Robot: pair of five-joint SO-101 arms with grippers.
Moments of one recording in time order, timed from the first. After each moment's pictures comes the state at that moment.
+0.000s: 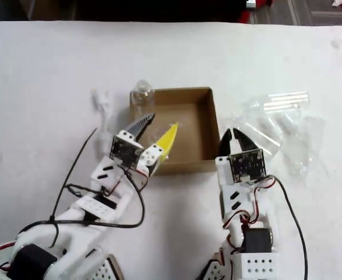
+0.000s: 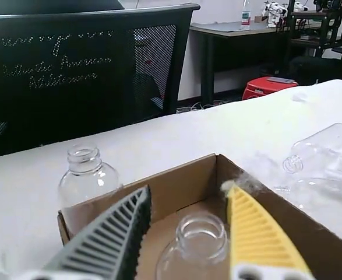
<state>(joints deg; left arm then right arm) 20.6 -23.9 86.2 -46.5 0.1 -4.6 -102.7 96.4 26.5 16.6</state>
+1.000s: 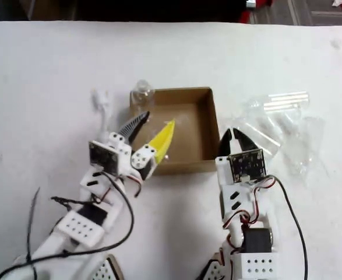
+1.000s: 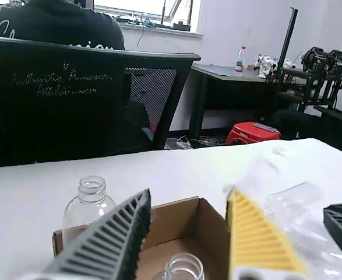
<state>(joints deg) 20.6 -55.3 91.3 -25.5 8.6 -4.6 -102.7 96.4 26.5 16.6</state>
